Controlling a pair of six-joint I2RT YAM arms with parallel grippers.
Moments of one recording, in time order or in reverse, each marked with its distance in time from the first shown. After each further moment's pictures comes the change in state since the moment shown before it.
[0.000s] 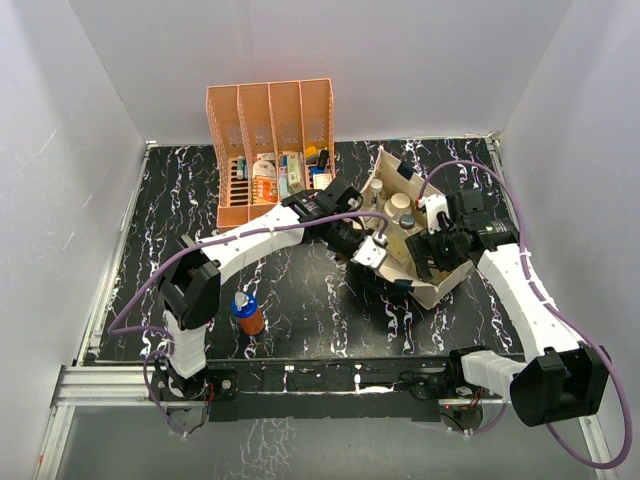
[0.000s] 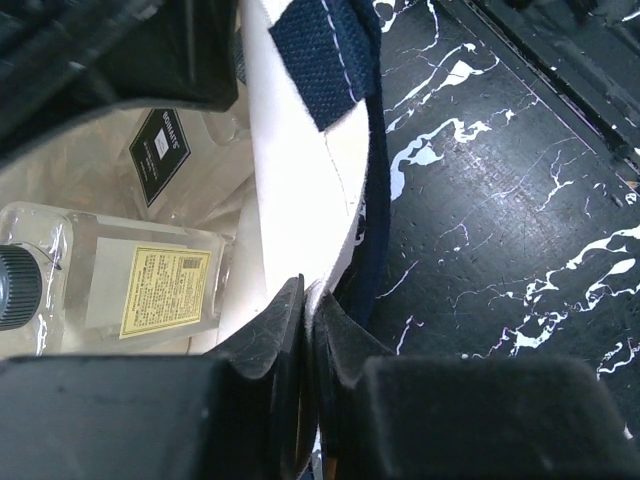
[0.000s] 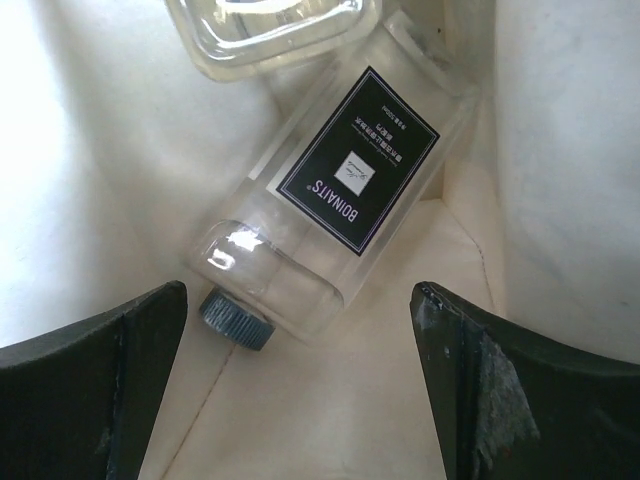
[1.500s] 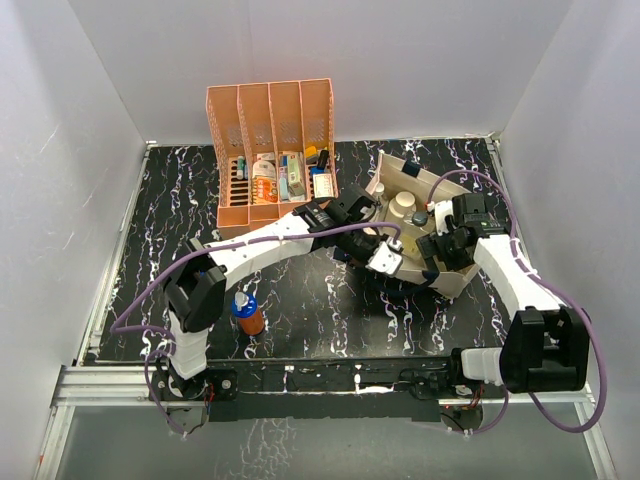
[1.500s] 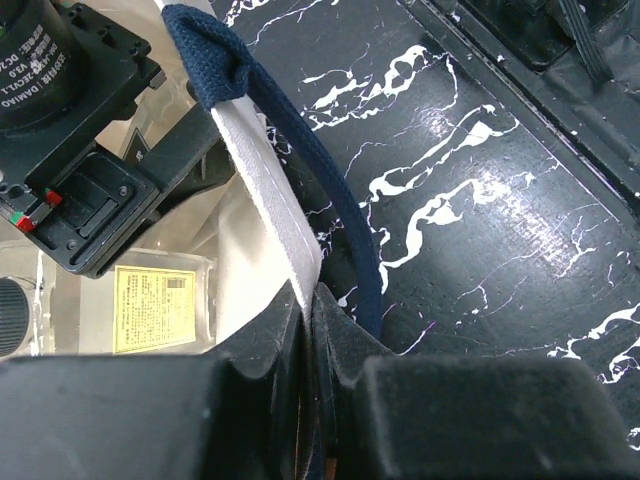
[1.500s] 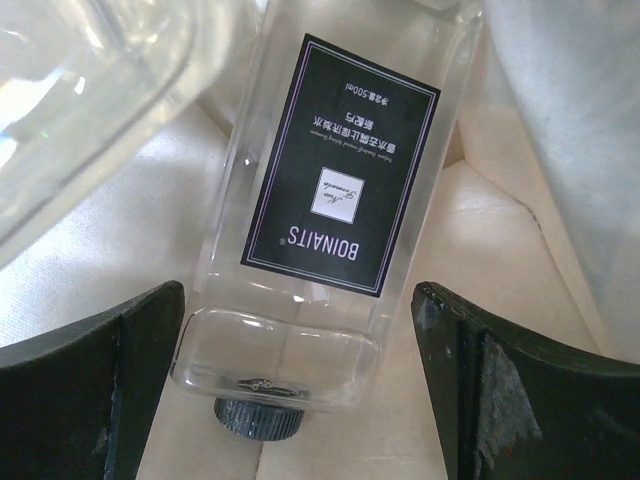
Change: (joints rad) left arm -0.063 0.010 -0.008 0.149 -0.023 -0.123; right arm -0.128 0.139 -0.141 0.209 0.118 -0.061
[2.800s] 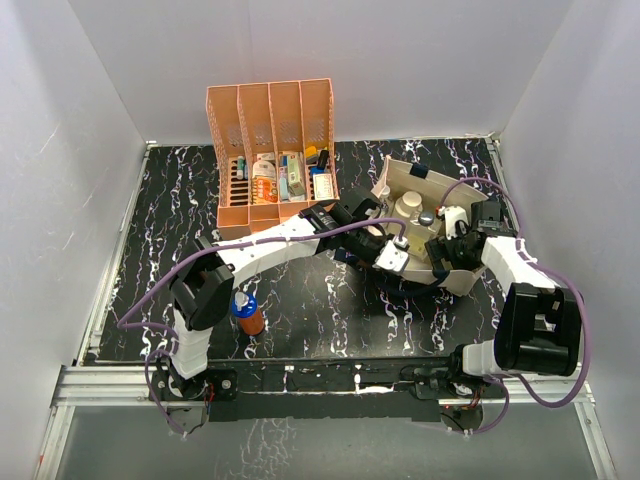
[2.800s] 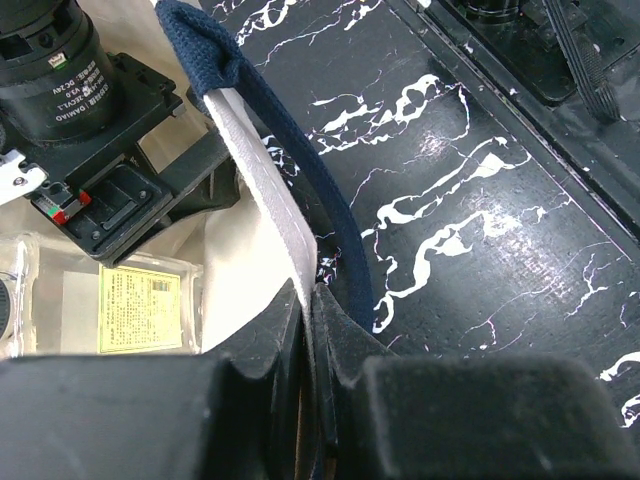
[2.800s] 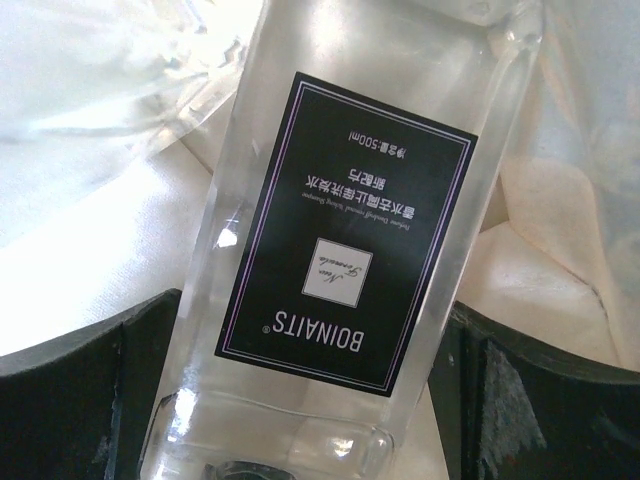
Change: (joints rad) left arm -0.013 0.039 0.000 0.095 0.022 -0.093; right arm -0.176 0.106 -0.100 0.201 -0.187 -0.154
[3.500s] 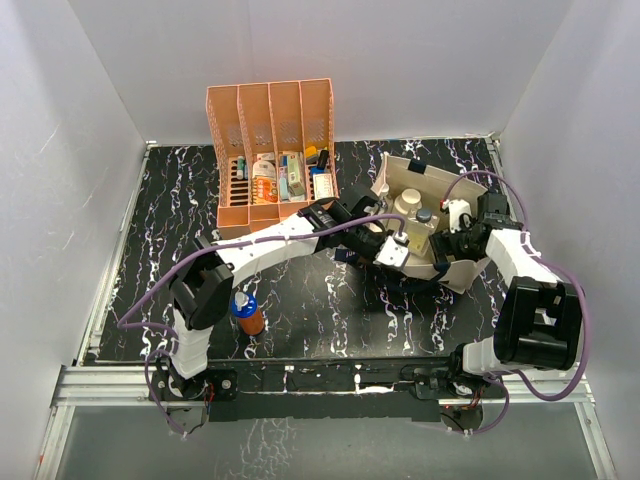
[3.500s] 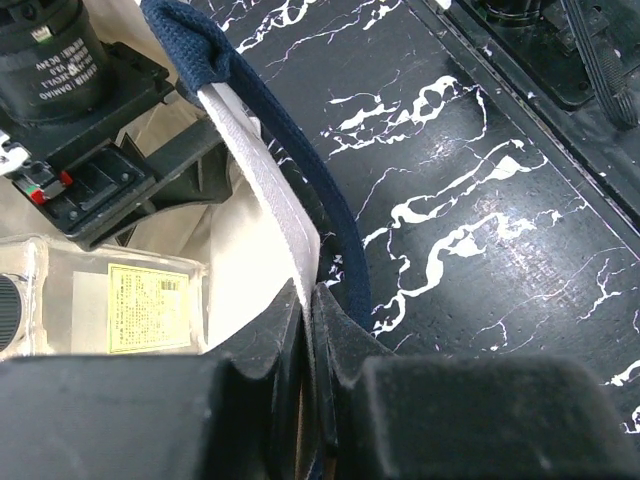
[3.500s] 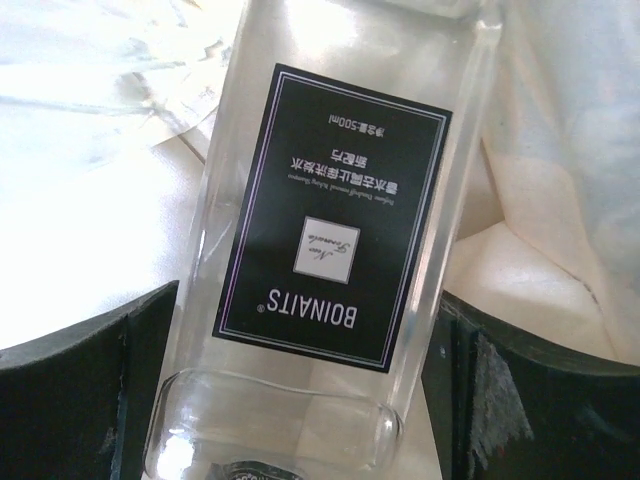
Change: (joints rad) left arm 0.006 0.000 0.000 0.032 -0.007 -0.037; right arm -0.034 0.032 0.055 -0.018 -0.069 -0.029
